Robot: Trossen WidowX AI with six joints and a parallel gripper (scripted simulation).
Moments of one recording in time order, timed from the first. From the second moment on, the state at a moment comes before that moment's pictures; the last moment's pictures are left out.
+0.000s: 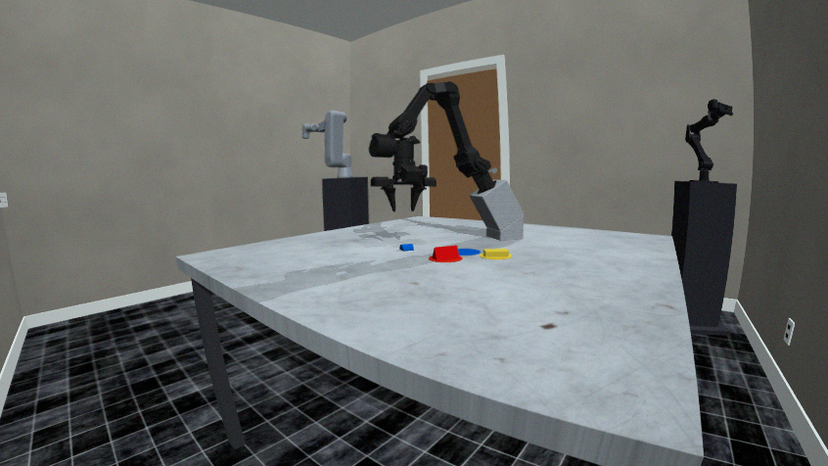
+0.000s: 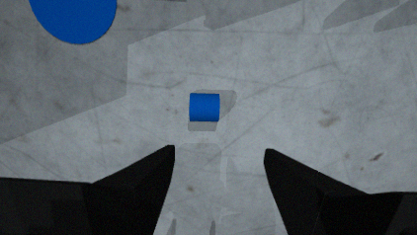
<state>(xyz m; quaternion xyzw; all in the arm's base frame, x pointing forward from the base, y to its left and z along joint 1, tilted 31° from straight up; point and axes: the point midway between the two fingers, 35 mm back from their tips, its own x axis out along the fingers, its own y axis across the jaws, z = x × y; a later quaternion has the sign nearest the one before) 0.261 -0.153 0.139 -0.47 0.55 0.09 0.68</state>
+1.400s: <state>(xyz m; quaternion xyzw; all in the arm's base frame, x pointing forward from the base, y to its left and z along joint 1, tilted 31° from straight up) 0.294 -0.194 0.039 -0.46 0.56 0.10 0.68</state>
